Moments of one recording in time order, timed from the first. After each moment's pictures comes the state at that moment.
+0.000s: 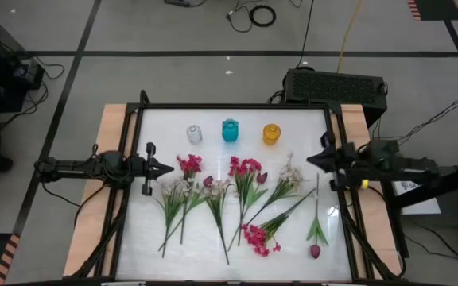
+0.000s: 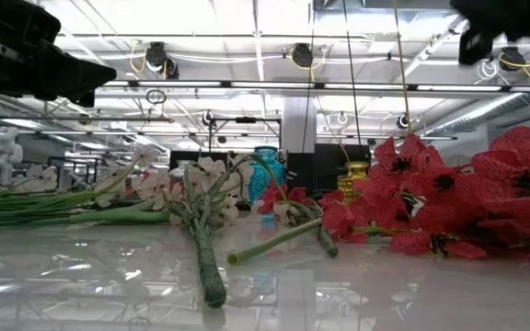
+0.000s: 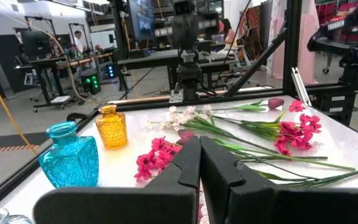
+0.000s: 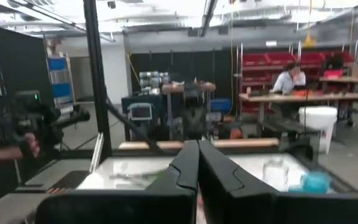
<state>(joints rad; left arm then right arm) -0.03 0.00 0.00 0.02 -0.01 0.11 -0.02 0.11 0.31 -0.01 -0.07 0.09</state>
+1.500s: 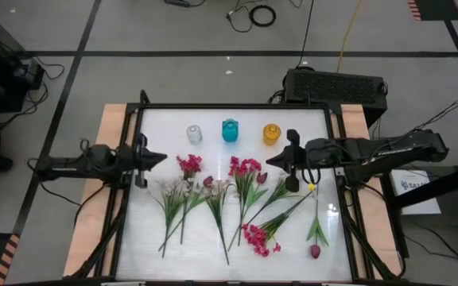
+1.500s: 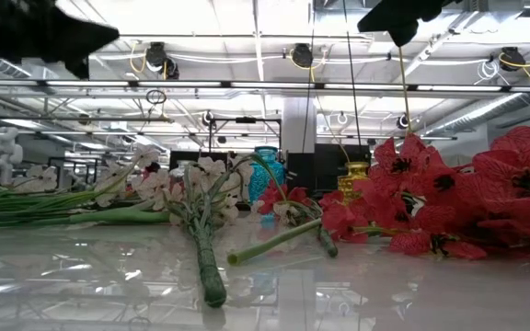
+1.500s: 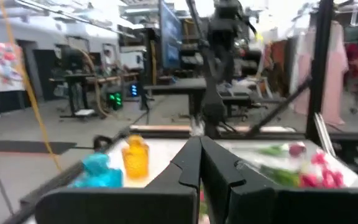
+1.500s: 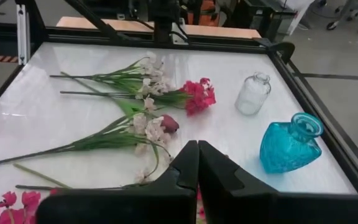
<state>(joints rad) -0.04 0.05 0.17 0.03 -0.13 0.05 0.12 1.02 0.89 -0.32 0.21 0.04</state>
